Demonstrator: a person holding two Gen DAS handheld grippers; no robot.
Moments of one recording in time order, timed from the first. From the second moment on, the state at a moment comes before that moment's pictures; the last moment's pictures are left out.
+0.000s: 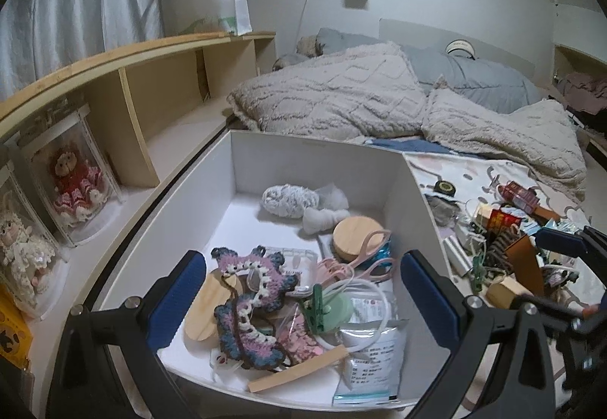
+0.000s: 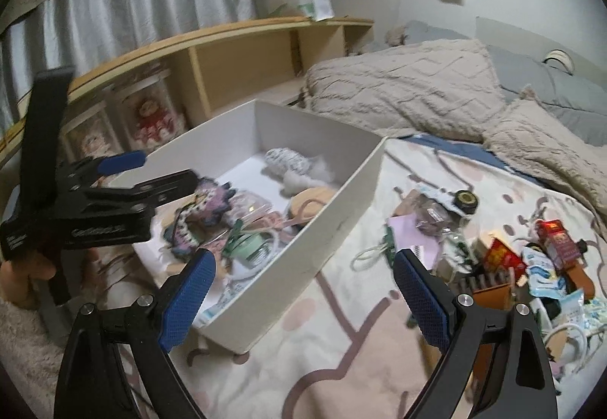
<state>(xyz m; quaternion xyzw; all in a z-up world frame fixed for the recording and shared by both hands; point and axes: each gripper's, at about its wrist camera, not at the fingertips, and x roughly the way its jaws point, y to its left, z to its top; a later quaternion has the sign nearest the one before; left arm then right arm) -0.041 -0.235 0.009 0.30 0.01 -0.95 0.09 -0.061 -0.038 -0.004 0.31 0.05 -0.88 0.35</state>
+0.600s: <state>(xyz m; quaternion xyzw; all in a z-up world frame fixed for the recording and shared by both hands) -0.035 -0.201 0.028 0.26 0.02 -0.96 0.03 -0.066 0.035 0.023 0.27 0.02 -0.93 0.26</state>
